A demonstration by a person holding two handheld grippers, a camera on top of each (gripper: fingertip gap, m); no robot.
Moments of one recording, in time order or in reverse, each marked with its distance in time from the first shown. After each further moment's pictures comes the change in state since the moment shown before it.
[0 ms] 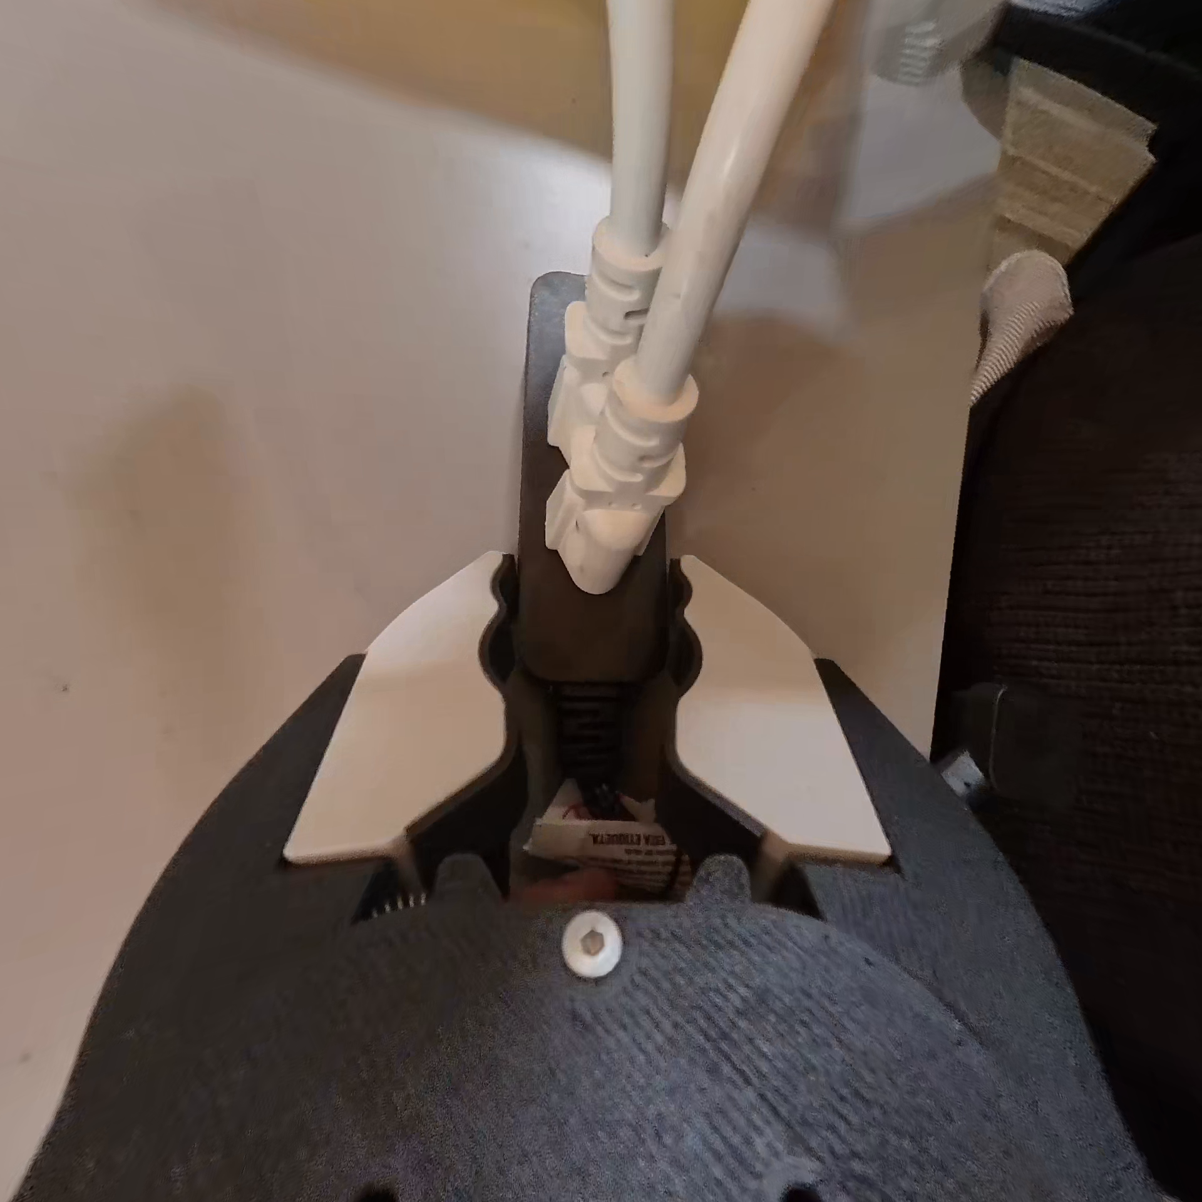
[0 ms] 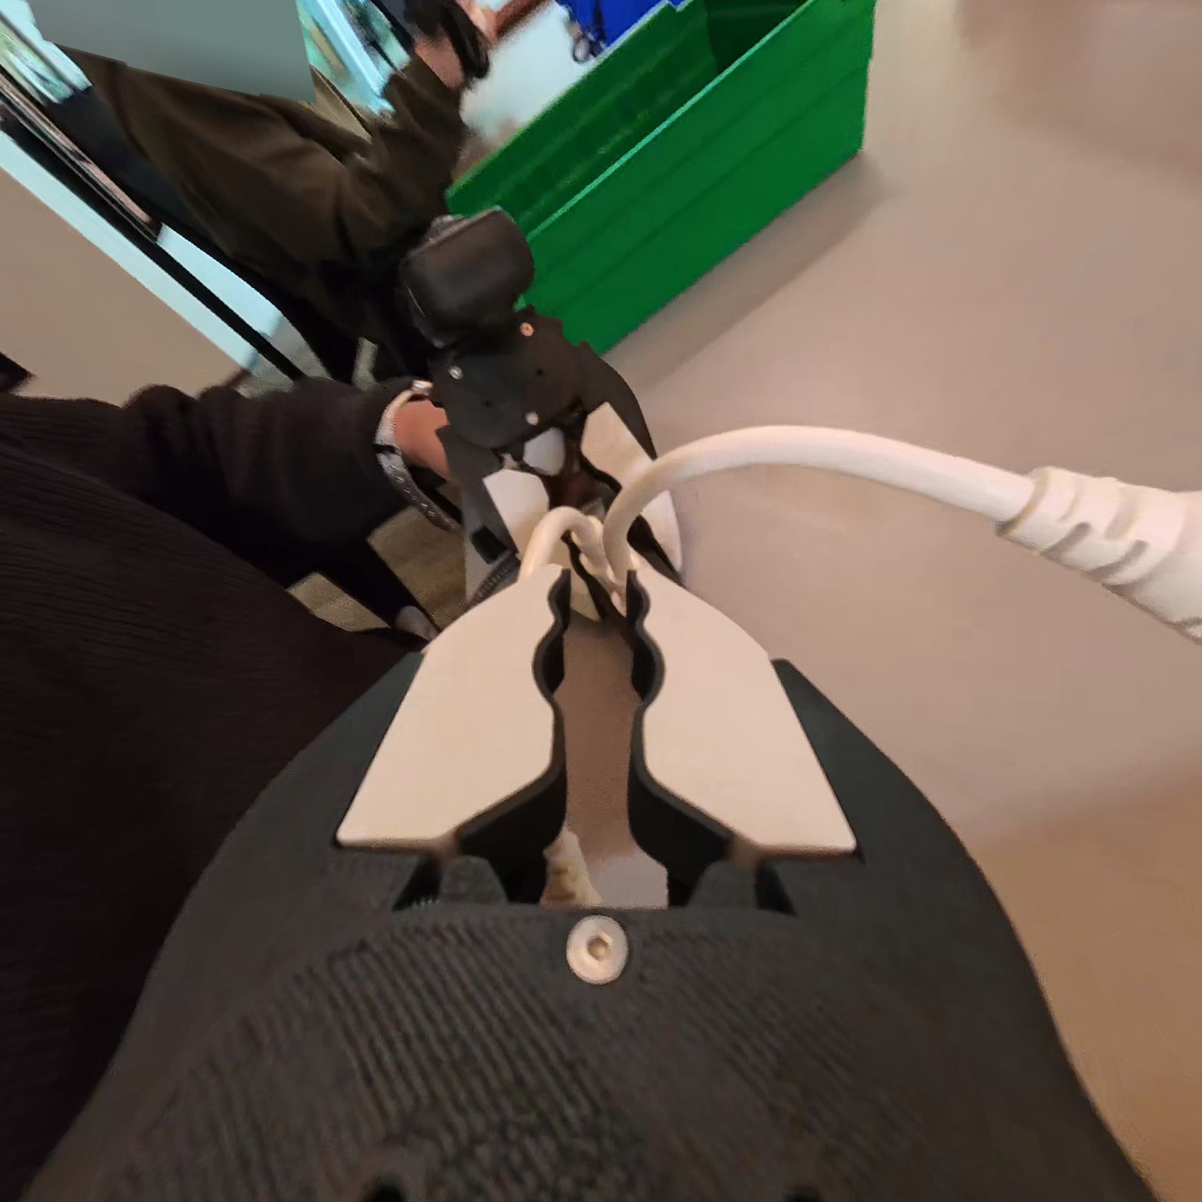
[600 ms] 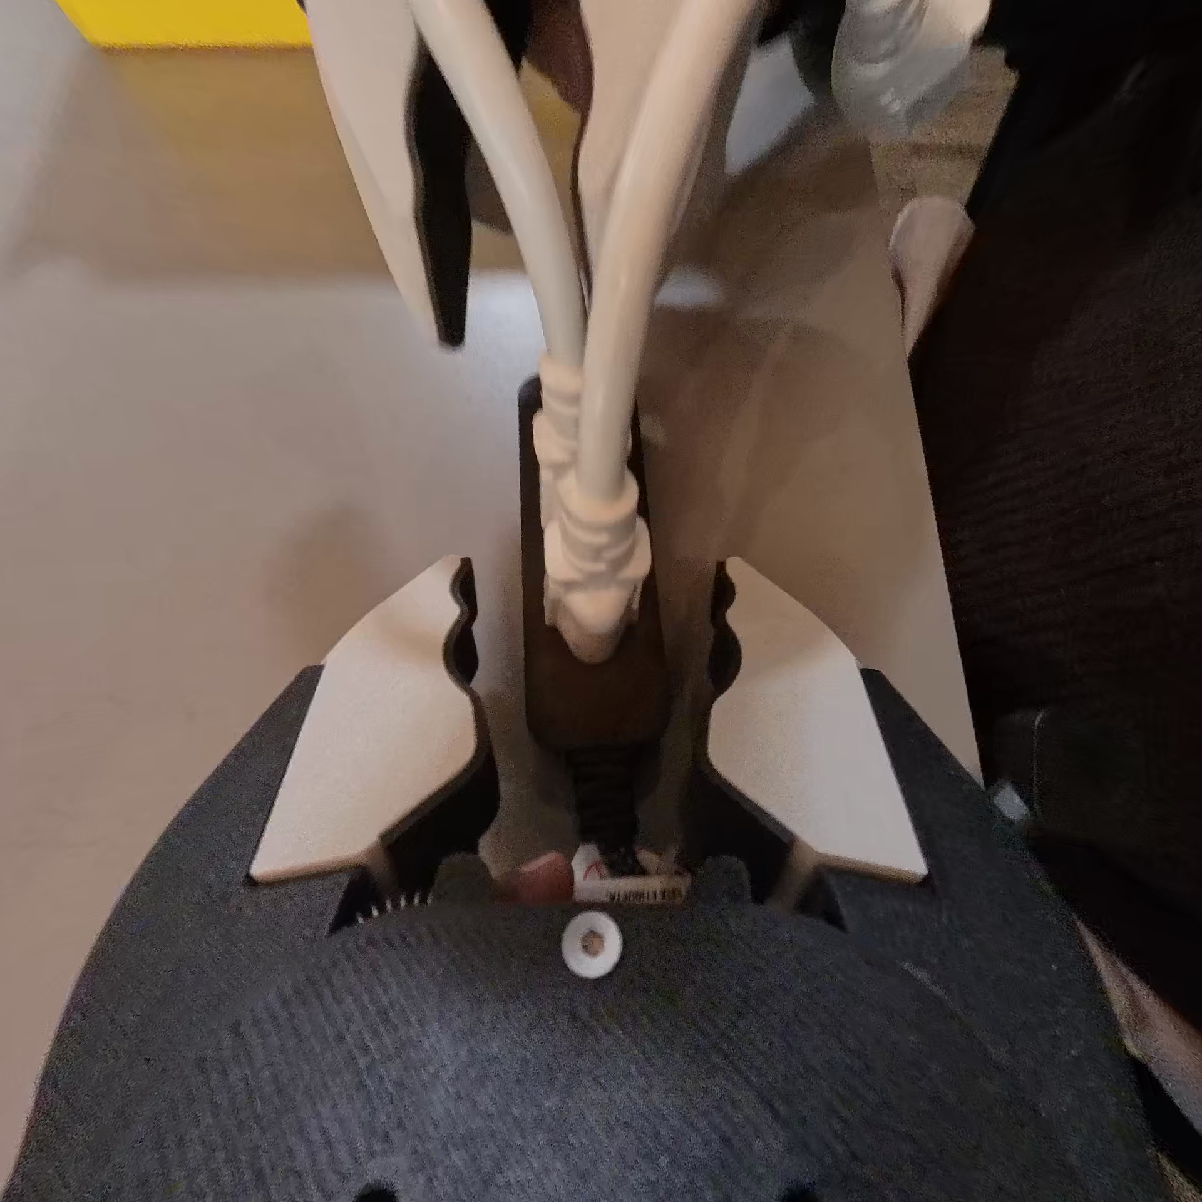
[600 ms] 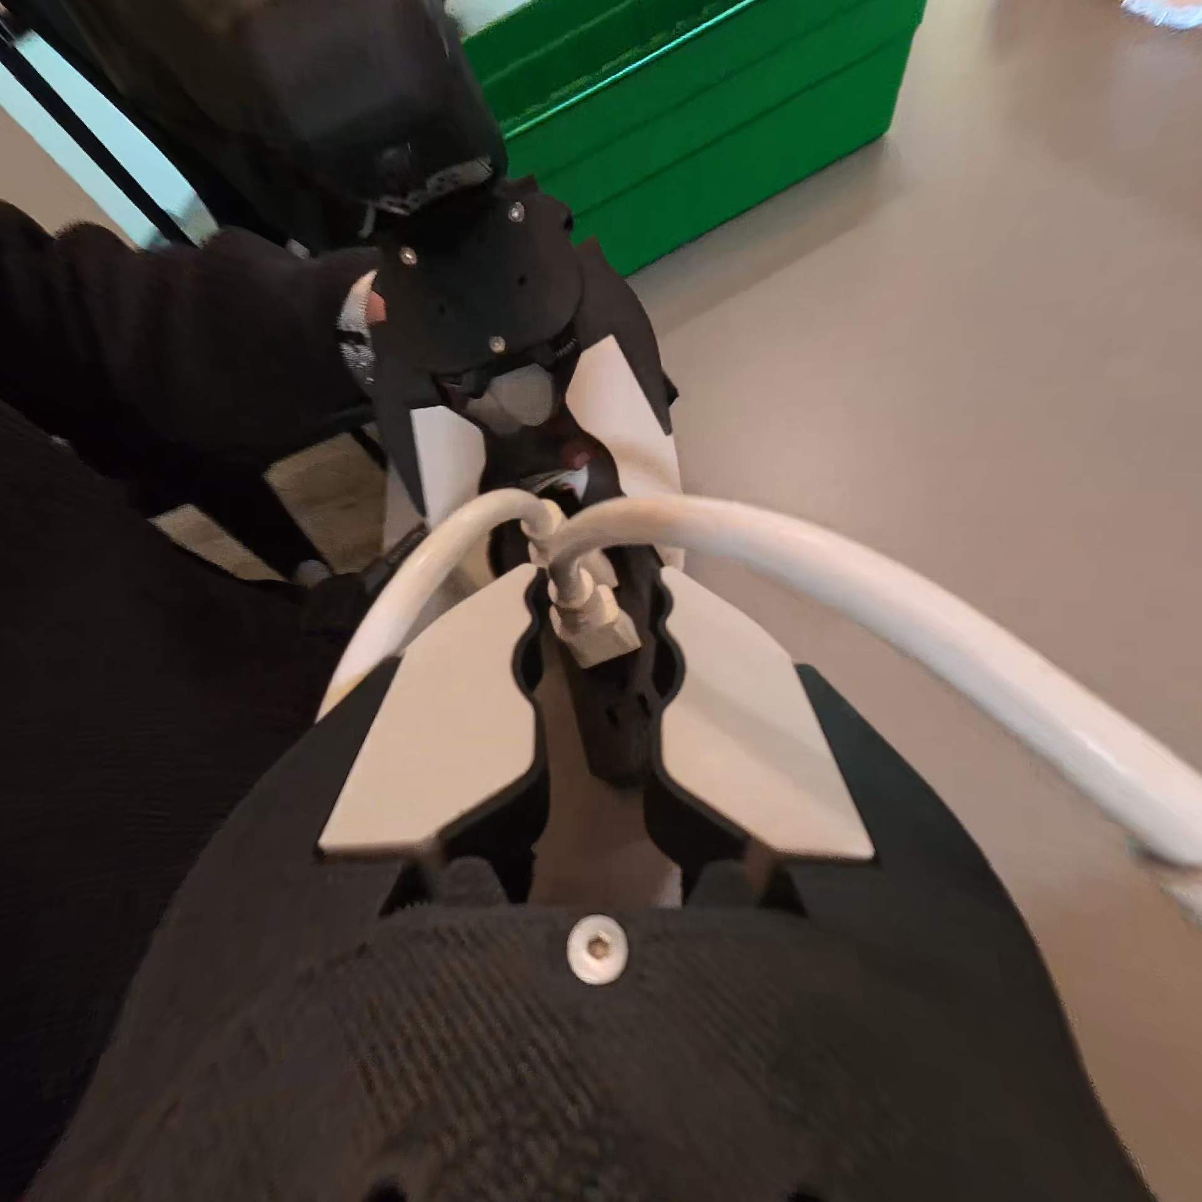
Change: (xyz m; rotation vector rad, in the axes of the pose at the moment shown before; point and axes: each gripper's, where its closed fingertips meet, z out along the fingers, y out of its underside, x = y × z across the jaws) left arm 0.008 -0.022 0.003 0.055 0.091 0.279; right arm 0.010 0.022 0.037 -0.050 0.084 -0.220
